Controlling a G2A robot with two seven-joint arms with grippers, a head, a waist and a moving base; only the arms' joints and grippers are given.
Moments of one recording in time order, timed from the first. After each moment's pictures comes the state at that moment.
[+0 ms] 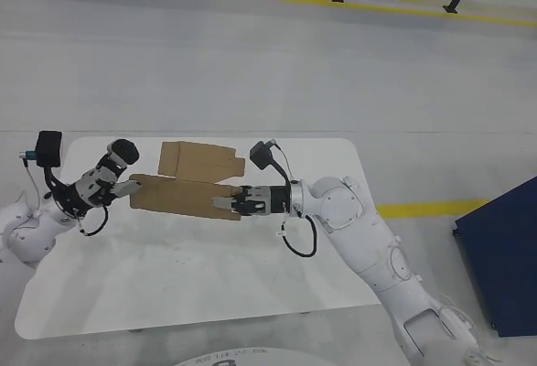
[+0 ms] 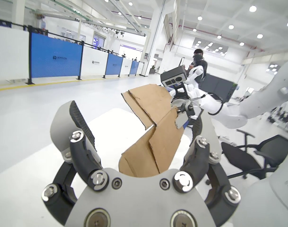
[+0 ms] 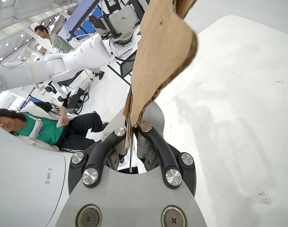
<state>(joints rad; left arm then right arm) 1.03 -0.83 -0.75 -1.32 0.35 -1.01 0.30 -1.25 -1.05 1.13 -1.67 -0.04 -0.53 0.90</state>
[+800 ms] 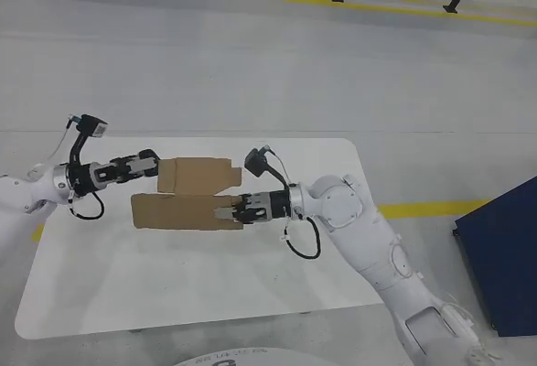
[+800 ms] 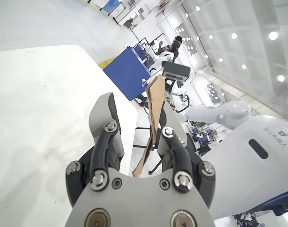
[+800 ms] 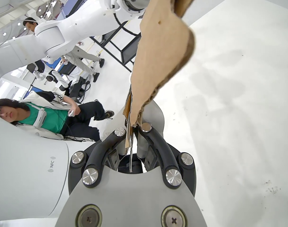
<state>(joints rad) 0.73 -0.90 -0.52 -1.04 -0.73 -0.93 -0.89 -1.23 -1.04 1.12 -1.67 0.05 -0.54 1.05</state>
